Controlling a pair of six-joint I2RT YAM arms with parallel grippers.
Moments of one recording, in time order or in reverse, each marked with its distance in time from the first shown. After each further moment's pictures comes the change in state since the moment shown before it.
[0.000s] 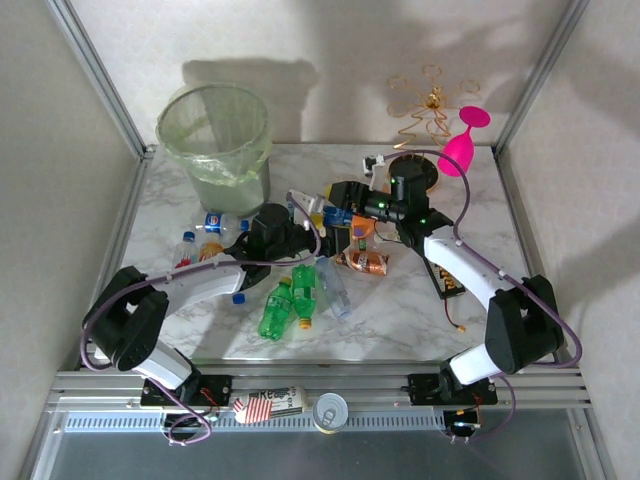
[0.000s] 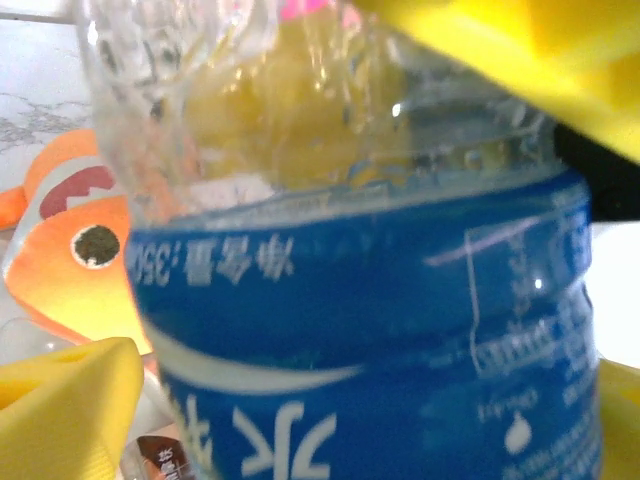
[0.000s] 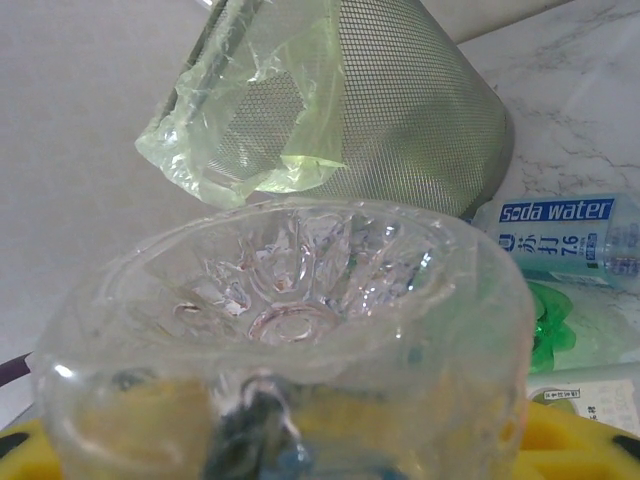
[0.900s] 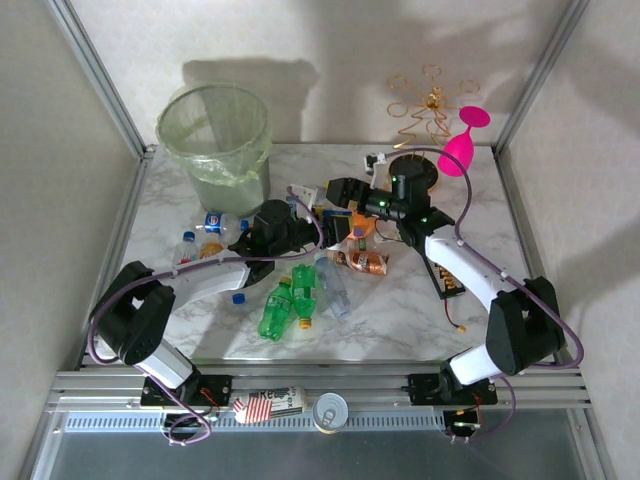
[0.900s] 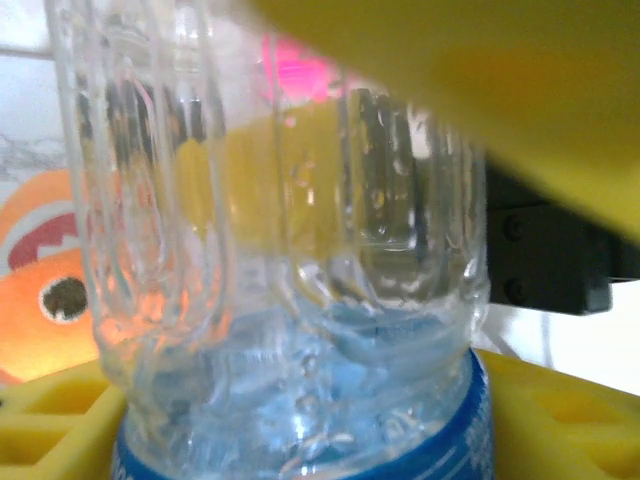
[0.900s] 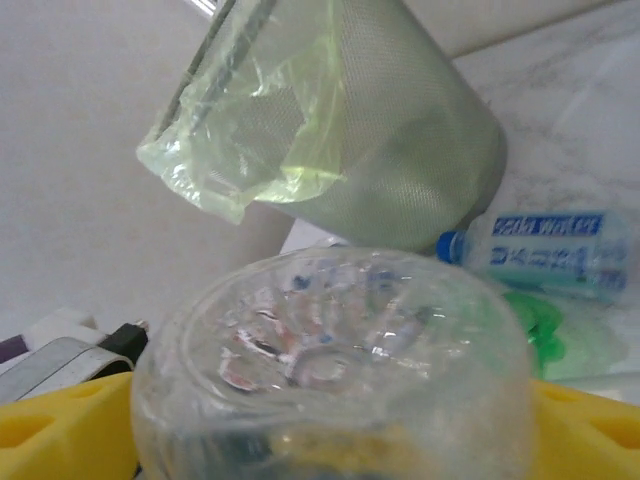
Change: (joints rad) left arm -0.001 0.031 0.027 0.084 -0.014 -0.074; right arm -0.006 -0.006 0.029 -0.024 0.032 -0.023
